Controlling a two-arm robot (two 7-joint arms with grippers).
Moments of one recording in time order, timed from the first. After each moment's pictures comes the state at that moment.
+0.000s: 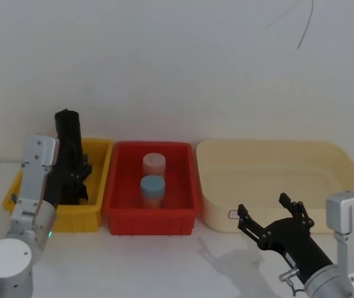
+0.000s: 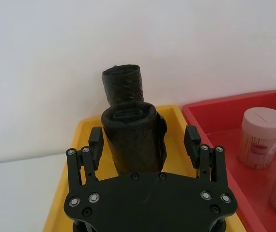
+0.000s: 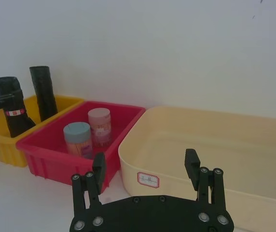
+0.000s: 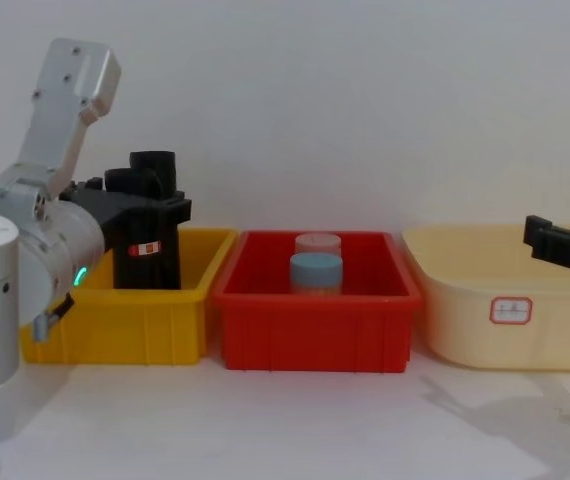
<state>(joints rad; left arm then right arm) -0.50 0.13 0.34 -1.19 -0.11 -0.02 0.11 -0.01 0.34 -0.23 -1.77 0.29 0.03 0.07</state>
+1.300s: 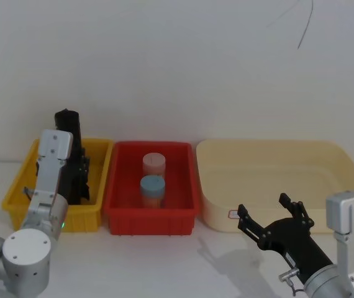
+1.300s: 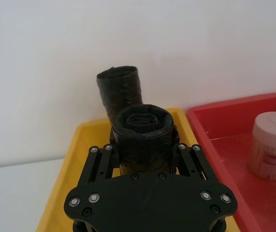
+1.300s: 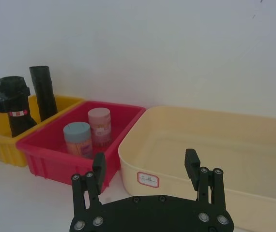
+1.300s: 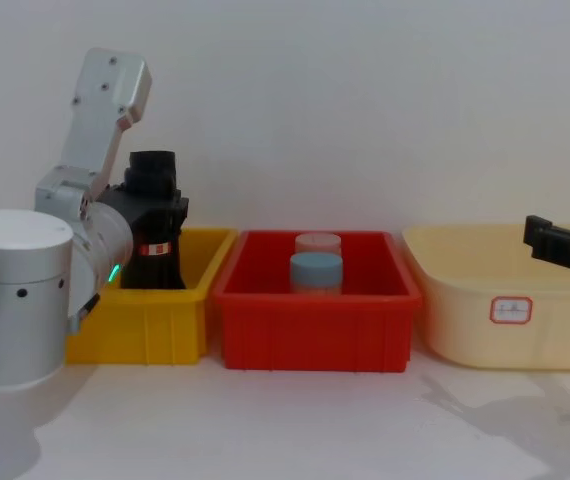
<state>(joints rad) -0.58 0.06 0.33 -1.05 -0.04 -0.06 0.15 -0.01 0.34 -0.23 -1.77 0.29 0.03 0.07</state>
